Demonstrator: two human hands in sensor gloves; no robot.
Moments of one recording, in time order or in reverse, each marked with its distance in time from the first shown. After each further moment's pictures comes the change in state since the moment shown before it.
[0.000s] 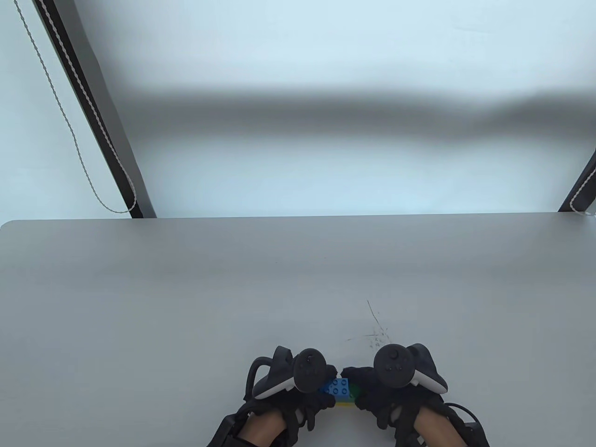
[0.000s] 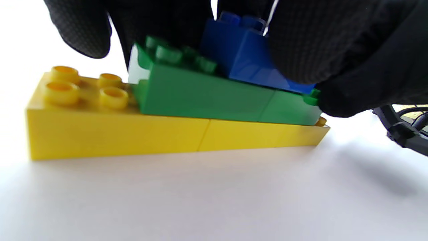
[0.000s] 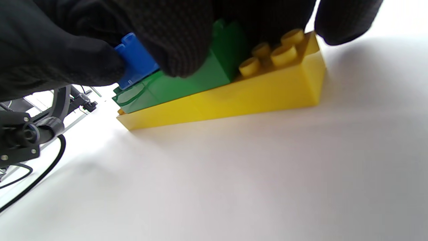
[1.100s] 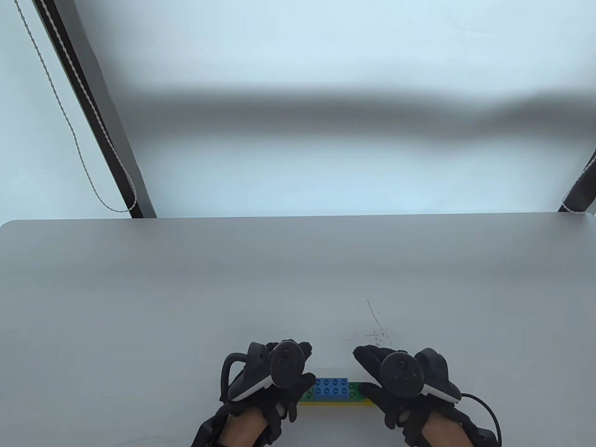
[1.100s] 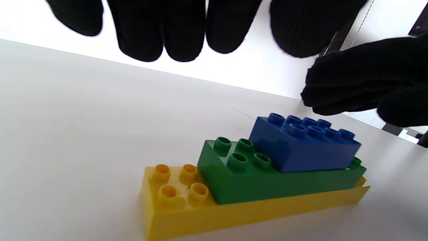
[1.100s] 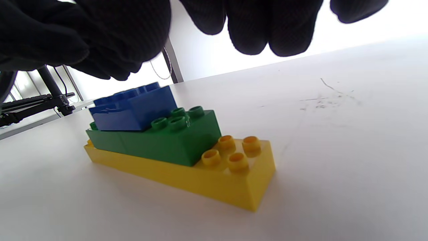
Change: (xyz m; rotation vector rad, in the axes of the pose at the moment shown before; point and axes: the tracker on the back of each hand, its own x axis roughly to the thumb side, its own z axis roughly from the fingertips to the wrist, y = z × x) left_hand -0.025 0.041 0.032 0.138 0.136 -0.043; right_hand 0.013 -0.031 0.026 -0.219 0.006 0.238
